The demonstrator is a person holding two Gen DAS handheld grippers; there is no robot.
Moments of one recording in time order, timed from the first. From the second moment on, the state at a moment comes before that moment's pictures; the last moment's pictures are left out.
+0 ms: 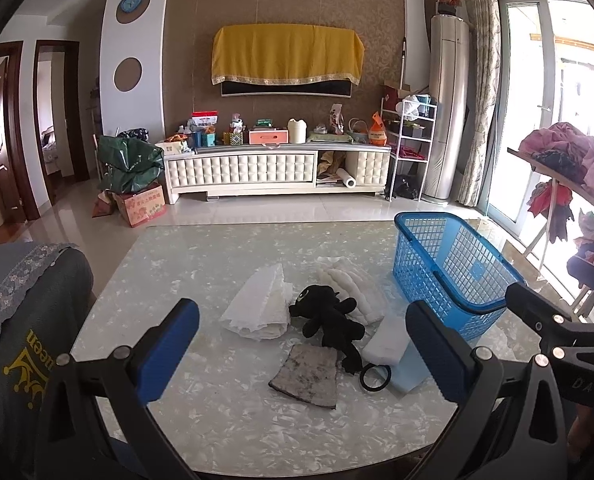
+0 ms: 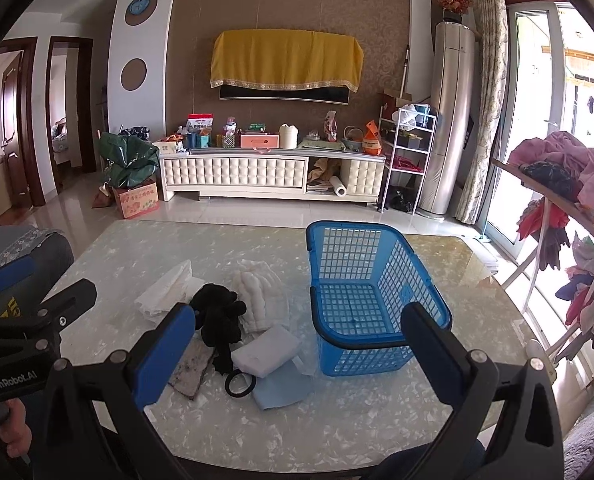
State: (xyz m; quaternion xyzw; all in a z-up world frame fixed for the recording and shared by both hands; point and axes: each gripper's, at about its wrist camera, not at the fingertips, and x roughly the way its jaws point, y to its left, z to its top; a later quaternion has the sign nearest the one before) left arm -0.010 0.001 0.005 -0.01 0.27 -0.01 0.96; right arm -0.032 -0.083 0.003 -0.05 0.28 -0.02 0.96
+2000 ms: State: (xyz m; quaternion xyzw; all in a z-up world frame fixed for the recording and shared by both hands) left arm 0.095 0.056 -0.030 0.00 0.42 -0.06 0.91; right arm 0.045 -0.086 -0.007 -0.09 0.38 0.01 0.92
